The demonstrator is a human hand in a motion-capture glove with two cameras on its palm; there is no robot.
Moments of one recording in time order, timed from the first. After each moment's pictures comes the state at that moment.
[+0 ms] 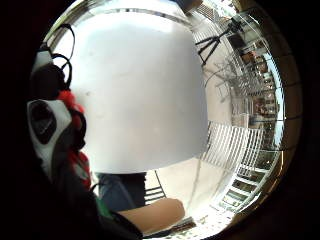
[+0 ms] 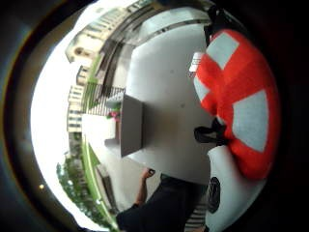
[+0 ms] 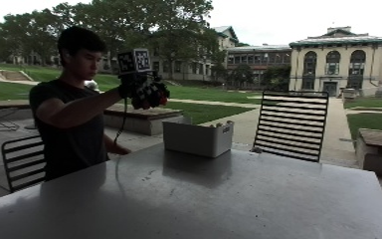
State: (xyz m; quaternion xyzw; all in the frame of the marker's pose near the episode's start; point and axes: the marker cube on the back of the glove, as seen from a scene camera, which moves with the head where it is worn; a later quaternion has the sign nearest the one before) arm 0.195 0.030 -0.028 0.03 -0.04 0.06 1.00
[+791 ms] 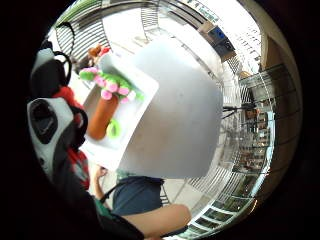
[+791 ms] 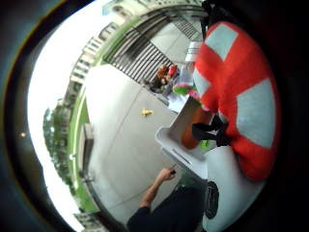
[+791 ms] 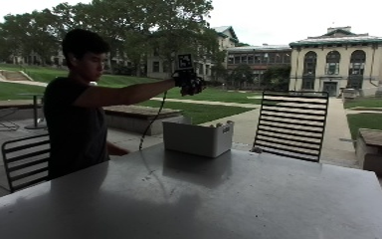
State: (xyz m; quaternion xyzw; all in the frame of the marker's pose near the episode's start) arm -0.152 -0.031 -0.051 0.02 -0.04 -0.25 0.97
